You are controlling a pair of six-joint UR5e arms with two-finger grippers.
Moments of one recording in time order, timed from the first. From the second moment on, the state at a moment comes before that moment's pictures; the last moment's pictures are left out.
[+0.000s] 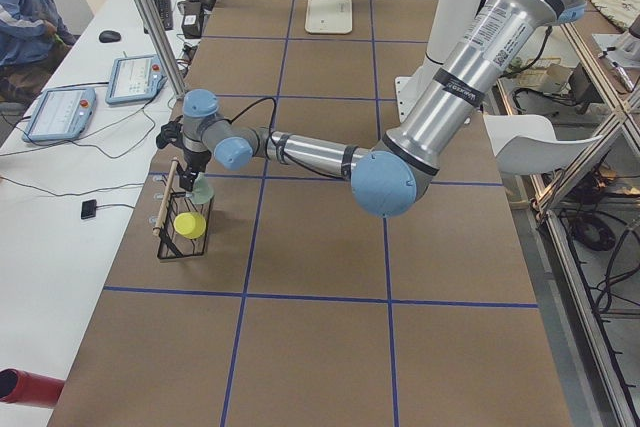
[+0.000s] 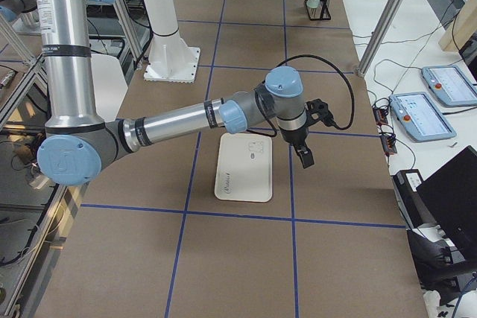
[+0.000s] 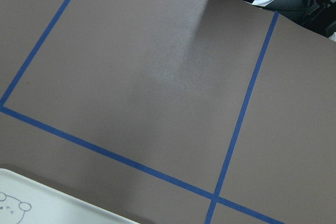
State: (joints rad) left arm -1.16 -2.15 -1.14 -2.12 -2.07 -0.48; right arm 1.49 -1.52 1.81 -1.40 2.23 -0.02
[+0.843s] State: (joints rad) left arm -1.23 -2.12 -1.24 -2.11 -2.12 -0.44; right arm 1.49 -1.52 1.82 -1.40 2.24 -0.01
